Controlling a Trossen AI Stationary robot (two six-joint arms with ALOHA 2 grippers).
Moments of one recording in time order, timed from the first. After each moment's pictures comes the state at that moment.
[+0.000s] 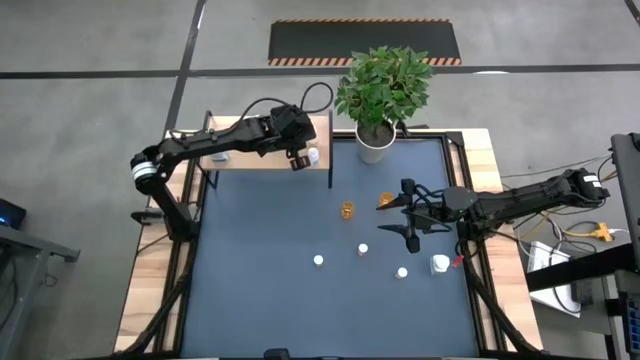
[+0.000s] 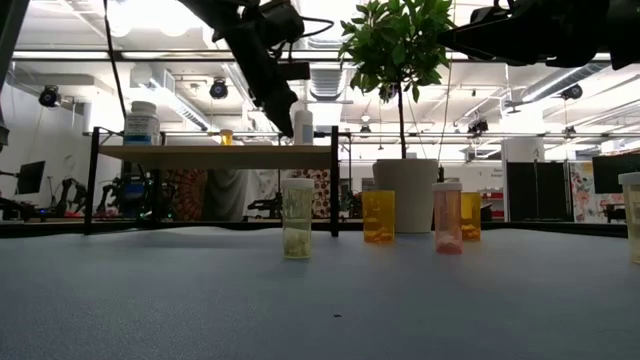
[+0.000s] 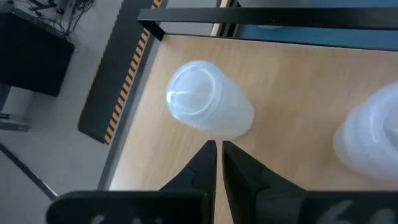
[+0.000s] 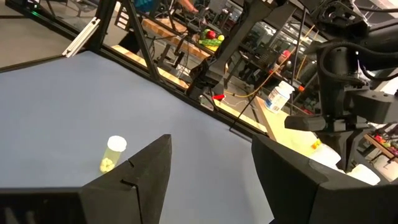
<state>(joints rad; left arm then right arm) 0.44 1.65 1.45 -0.61 -0.35 0.34 0.10 0.85 0.34 0.44 0.00 -0.51</state>
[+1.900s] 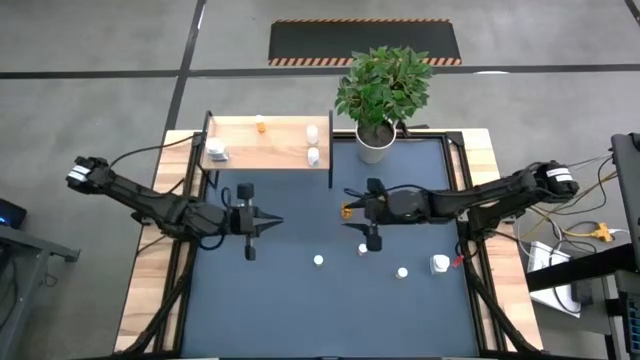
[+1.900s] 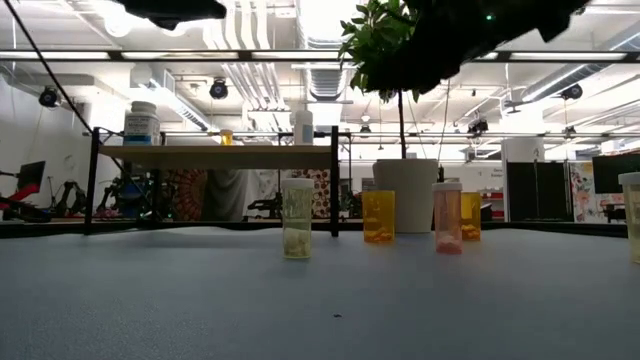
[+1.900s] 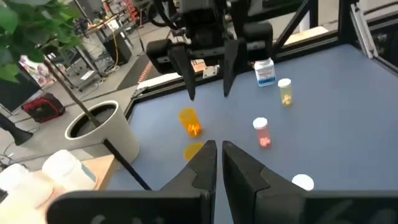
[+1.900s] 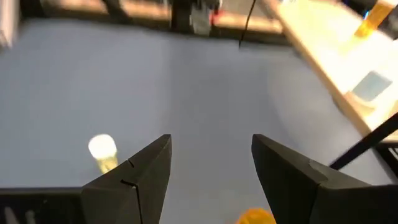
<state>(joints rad) -0.36 0.90 0.65 -0.01 -0.51 0.19 0.09 1.34 0.76 0.15 0.16 -0.08</state>
